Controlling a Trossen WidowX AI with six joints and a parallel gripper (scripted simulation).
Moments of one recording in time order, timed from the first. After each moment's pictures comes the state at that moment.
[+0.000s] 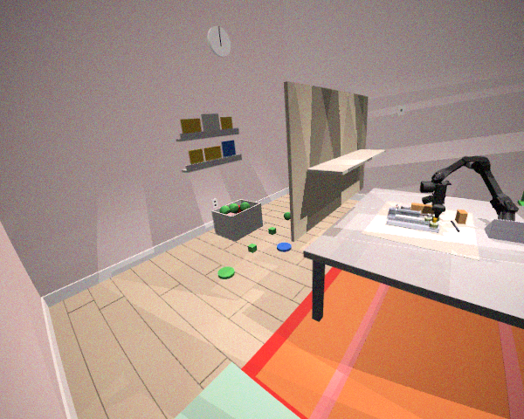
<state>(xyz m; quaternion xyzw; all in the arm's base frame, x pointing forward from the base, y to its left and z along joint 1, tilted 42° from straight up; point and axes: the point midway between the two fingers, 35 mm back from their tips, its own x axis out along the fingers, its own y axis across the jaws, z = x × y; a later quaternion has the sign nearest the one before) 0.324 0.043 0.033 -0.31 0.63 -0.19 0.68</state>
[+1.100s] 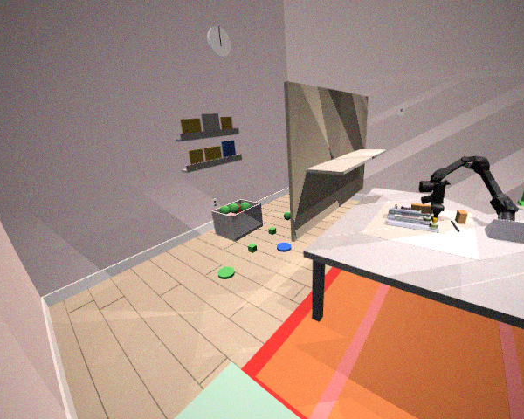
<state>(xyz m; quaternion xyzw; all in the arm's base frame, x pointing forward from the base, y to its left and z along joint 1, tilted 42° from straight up) 0.330 0.046 0.035 -0.31 0.63 -0.19 0.68</state>
